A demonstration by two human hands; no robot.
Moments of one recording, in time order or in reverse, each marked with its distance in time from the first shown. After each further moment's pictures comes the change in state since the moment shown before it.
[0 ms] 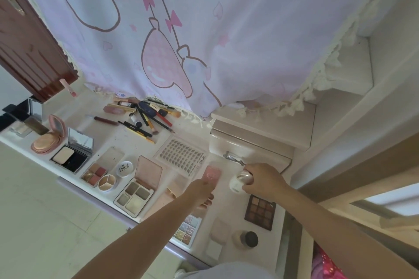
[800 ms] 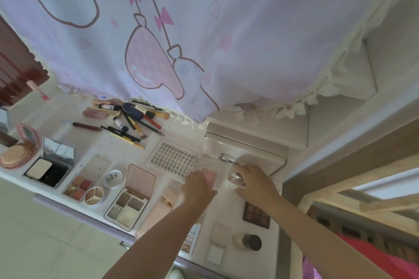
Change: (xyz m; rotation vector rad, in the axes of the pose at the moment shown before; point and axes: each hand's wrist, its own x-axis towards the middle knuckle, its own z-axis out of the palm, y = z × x) left_hand 0.047 -0.009 0.006 0.819 0.335 0.260; right_hand 0.004 -0.012 0.026 -0.074 0.065 0.050
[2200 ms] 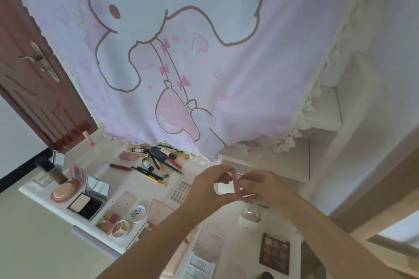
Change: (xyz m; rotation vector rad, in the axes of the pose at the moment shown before) left_hand -0.085 0.021 -0.128 -0.712 0.353 0.682; right_hand -0.034 -0.036 -0.103 1.281 -0.083 -0.102
